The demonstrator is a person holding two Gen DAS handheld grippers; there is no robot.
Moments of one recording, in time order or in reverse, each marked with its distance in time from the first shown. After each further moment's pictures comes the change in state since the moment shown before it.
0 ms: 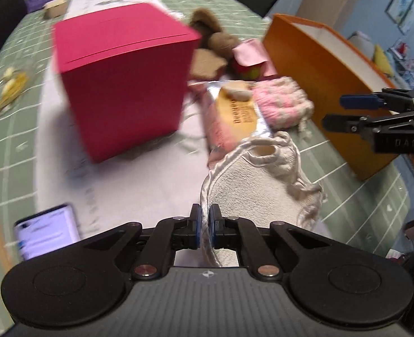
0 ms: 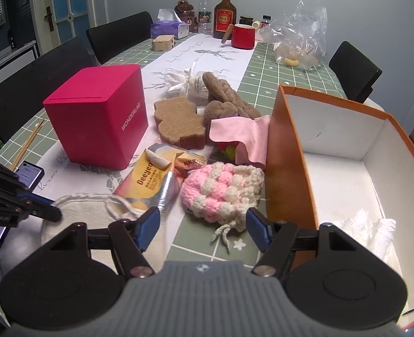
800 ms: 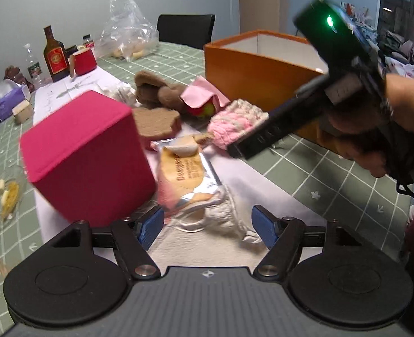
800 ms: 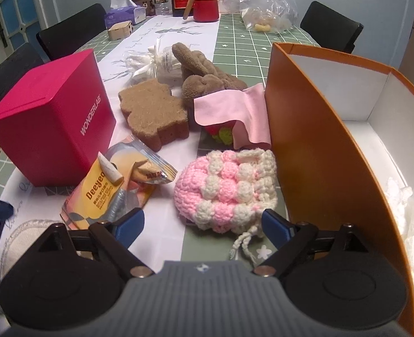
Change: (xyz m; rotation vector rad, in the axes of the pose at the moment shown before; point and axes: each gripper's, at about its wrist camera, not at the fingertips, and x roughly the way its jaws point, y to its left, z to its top) left arm 0.004 -0.055 -0.003 0.386 -0.200 0.039; right arm 0.066 0.010 0.011 0.199 0.072 -0.098
